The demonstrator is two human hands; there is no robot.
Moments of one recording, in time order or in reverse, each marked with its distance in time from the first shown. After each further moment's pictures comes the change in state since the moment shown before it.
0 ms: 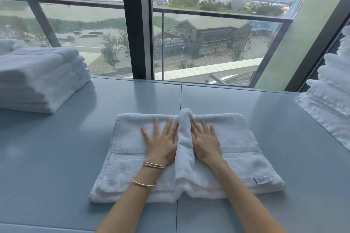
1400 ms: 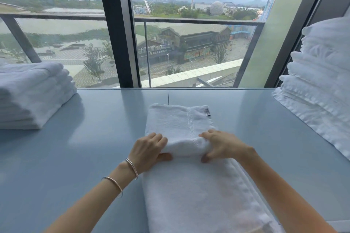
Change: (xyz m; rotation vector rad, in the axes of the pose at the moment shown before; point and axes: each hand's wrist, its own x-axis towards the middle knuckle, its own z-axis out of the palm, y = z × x) left_hand -0.012 -0.036 -0.021 0.103 0.459 0.645; right_hand -0.054 0.043 -0.080 -0.135 -0.227 -0.051
